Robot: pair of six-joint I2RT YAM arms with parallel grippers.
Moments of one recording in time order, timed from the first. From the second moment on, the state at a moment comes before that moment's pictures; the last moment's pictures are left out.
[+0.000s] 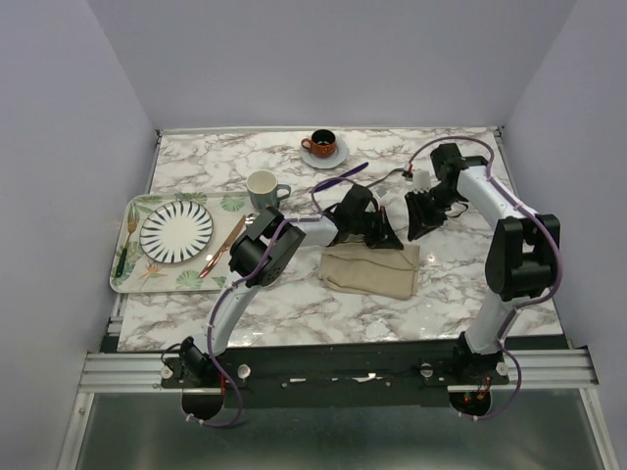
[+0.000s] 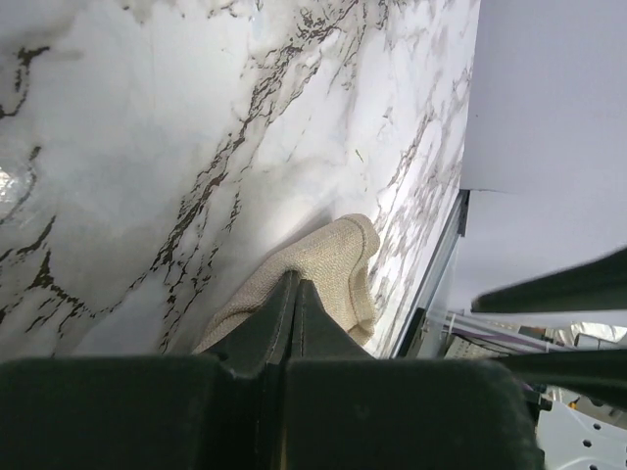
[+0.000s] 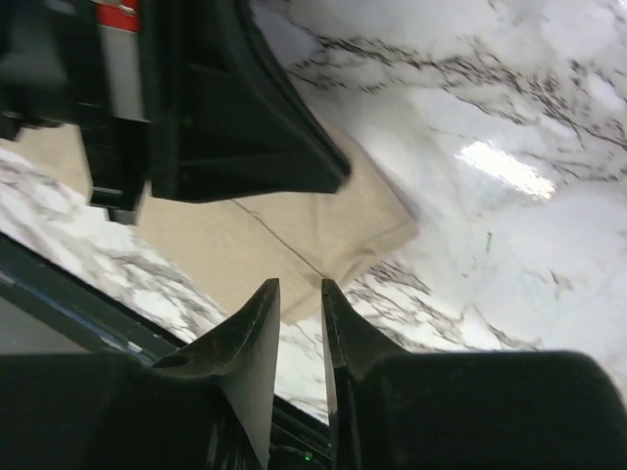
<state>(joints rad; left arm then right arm) -0.77 2.39 1.58 0.26 0.60 -1.02 0.12 1.83 1.44 -1.05 -0.39 -0.26</state>
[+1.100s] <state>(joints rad) -0.65 2.12 1.20 0.60 0.78 -1.05 0.00 2.09 1.31 -1.08 -0.67 -0.05</state>
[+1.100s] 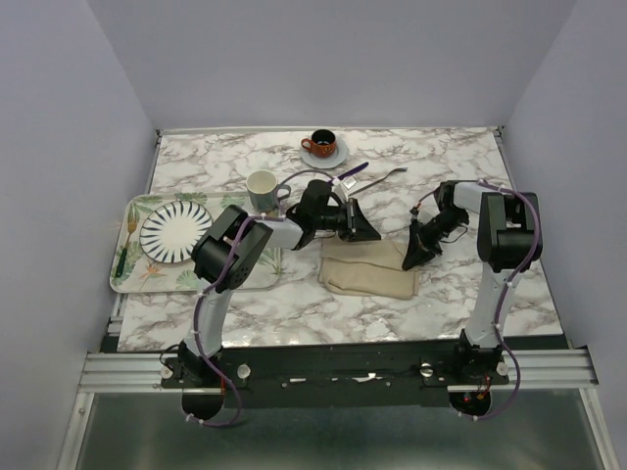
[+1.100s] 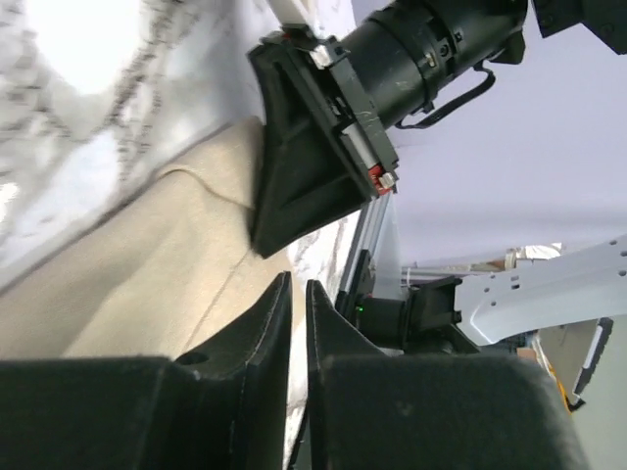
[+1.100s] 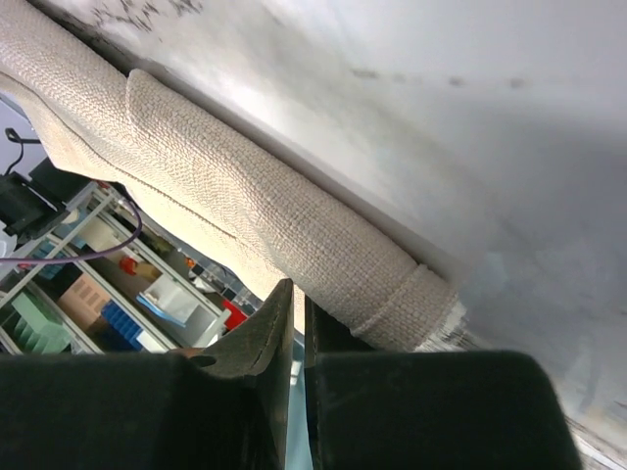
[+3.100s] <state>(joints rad) -1.16 1.80 0.95 0.04 -0.01 0.71 0.19 2.08 1.46 -1.05 -0.49 -0.32</state>
